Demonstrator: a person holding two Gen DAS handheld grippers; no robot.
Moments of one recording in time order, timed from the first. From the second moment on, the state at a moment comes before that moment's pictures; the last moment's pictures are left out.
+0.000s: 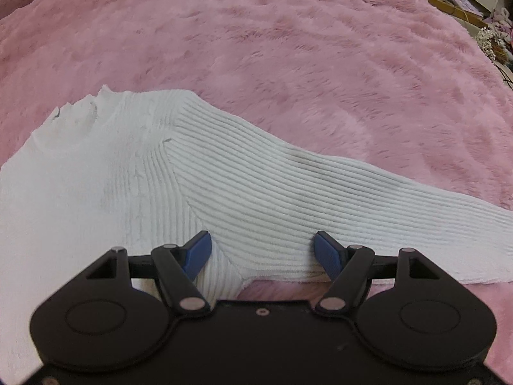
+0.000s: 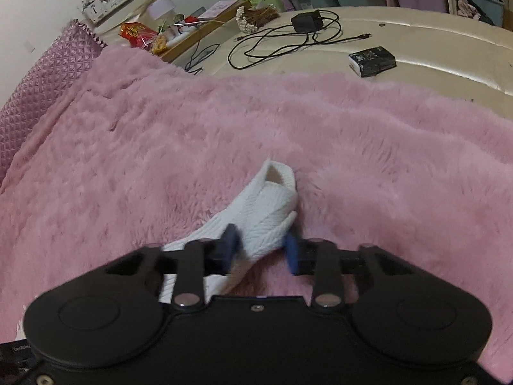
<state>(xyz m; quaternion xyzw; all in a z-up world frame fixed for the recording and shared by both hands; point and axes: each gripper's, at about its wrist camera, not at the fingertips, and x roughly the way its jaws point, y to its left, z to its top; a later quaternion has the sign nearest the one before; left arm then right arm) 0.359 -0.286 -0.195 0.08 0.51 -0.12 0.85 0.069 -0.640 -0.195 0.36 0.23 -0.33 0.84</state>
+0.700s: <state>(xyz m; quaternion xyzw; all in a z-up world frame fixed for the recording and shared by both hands) 0.373 -0.253 -0.197 0.03 0.52 -0.15 0.84 0.117 -0.560 -0.108 0.32 0.17 -0.21 0.91</state>
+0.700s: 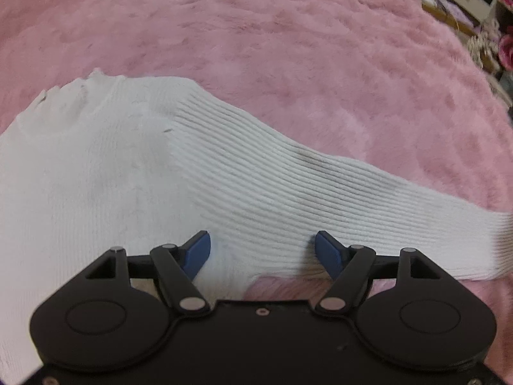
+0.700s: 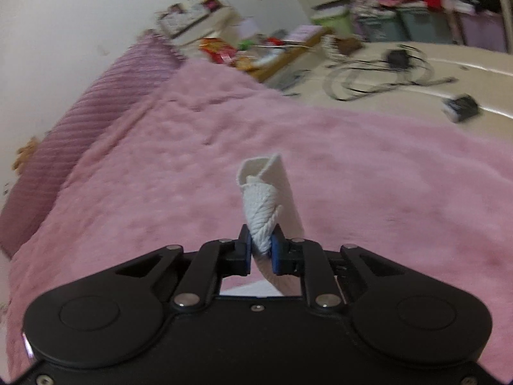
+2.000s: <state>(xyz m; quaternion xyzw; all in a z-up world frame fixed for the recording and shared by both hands) 0.306 0.123 -0.166 -0.08 0.50 0.13 0.85 0.382 -0.121 -0.214 0.26 0.37 0.18 0.87</state>
